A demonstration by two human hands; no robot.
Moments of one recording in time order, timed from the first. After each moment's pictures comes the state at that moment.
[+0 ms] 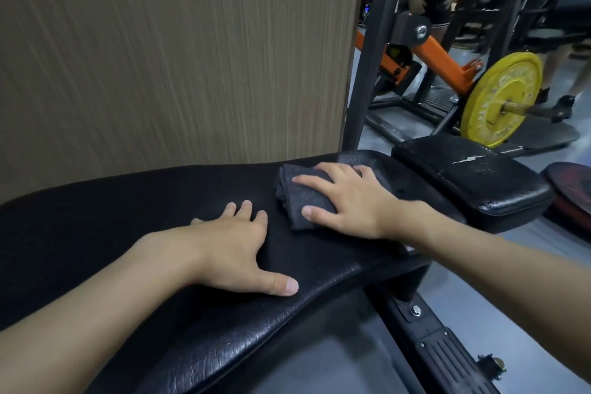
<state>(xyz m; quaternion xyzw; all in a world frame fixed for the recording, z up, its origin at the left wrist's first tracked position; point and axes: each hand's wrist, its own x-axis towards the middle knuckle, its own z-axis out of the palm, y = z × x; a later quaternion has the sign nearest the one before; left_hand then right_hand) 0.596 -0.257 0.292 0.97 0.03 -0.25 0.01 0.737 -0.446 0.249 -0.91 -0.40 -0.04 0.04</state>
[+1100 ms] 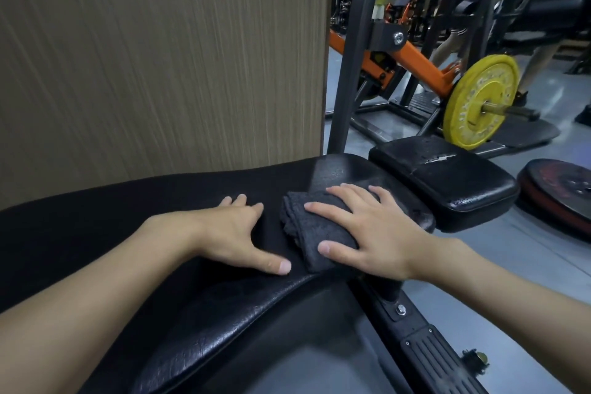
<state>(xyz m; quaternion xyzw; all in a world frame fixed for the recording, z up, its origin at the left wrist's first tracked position) 0.630 -0.271 0.294 0.97 0.04 -0.24 0.06 0.692 -0.516 0.251 -0.91 -0.40 -0.05 0.04</state>
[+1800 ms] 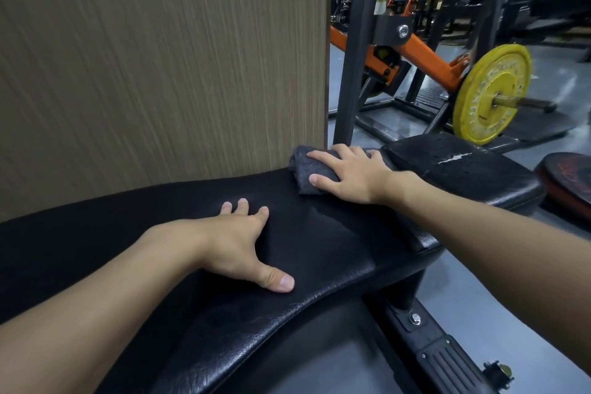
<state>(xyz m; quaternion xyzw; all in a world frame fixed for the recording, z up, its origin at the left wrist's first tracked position) 0.648 -0.274 0.288 0.96 0.05 -0.26 0.06 0.823 -0.469 0.250 -0.95 -0.30 -0.03 0.05</state>
